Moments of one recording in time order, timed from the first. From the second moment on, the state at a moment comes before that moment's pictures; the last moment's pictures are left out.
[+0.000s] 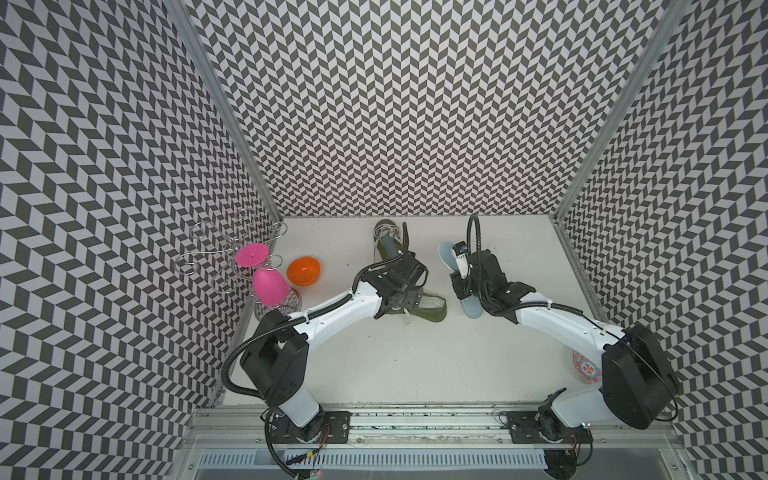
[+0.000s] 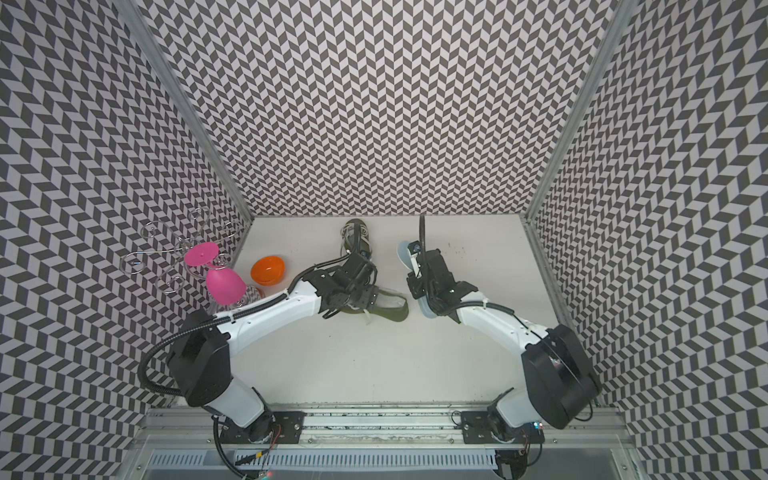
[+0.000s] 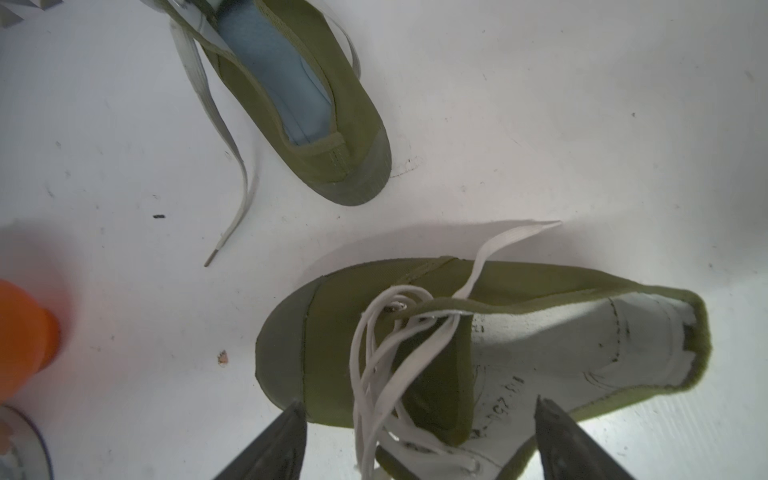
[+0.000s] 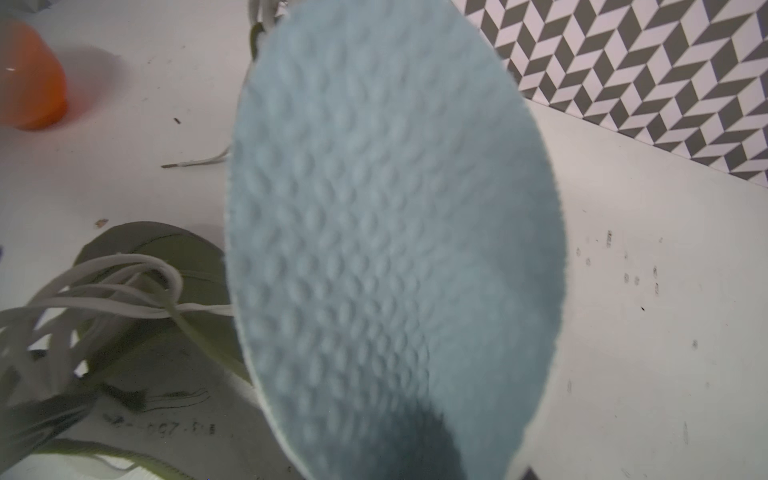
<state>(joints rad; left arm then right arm) -0.77 1.65 1.26 -0.66 -0.35 -0.32 0.56 1.46 0.95 -0.15 0.15 0.04</state>
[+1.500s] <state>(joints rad) -0.72 2.02 1.59 -0.96 -0.43 -0.15 0.55 1.51 0.96 -0.18 0.03 0.04</state>
